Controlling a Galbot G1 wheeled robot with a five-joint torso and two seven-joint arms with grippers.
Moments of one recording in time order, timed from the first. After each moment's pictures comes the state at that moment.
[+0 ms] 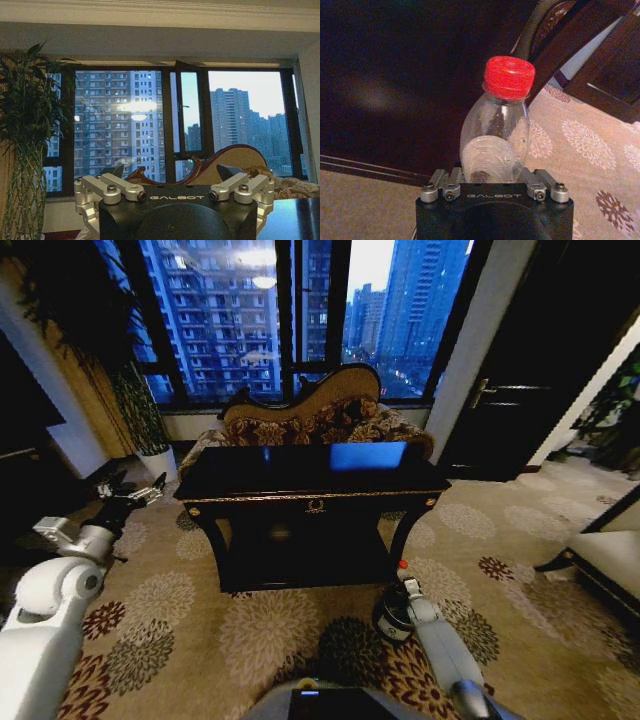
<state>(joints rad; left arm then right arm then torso) 1.31 -0.87 -0.96 -1.97 -0.76 0.15 0.13 -0.96 1.28 0.55 0.88 -0.17 -0.08 0.00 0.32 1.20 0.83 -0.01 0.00</state>
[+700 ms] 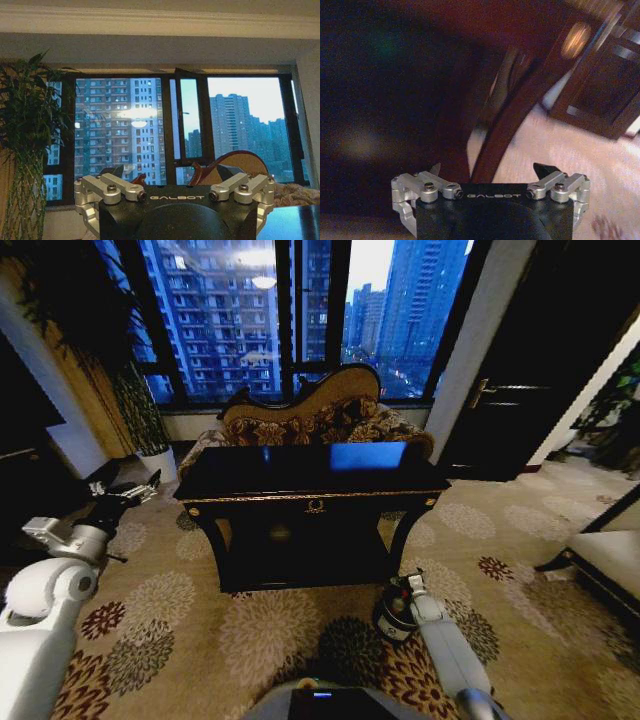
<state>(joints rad) 1.33 -0.86 -0.98 -1.99 -0.77 0.13 0.12 -1.04 1.30 0.63 1.15 -0.10 -0.09 0.00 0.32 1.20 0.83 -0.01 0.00</state>
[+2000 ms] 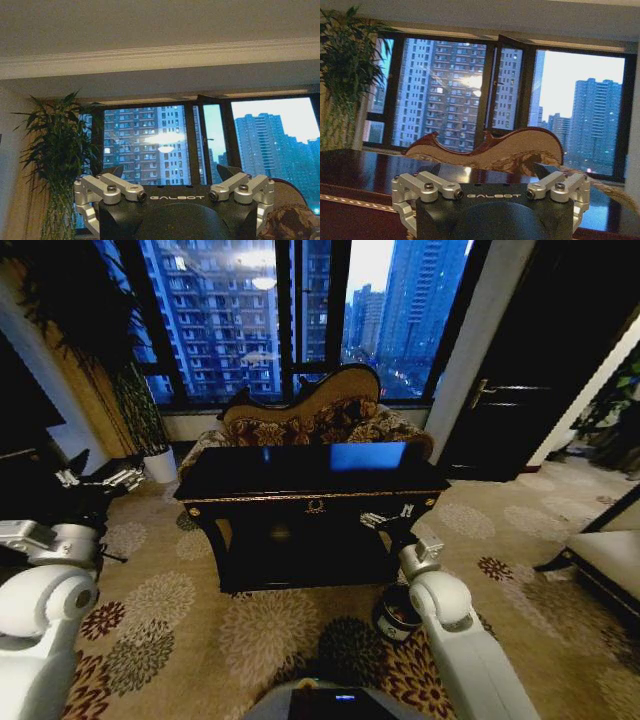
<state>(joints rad) 1.37 -0.93 -1.01 -2.23 -0.70 0.17 -0.10 -1.28 1.25 0.51 2.15 0.19 -0.26 0.00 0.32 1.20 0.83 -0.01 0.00</state>
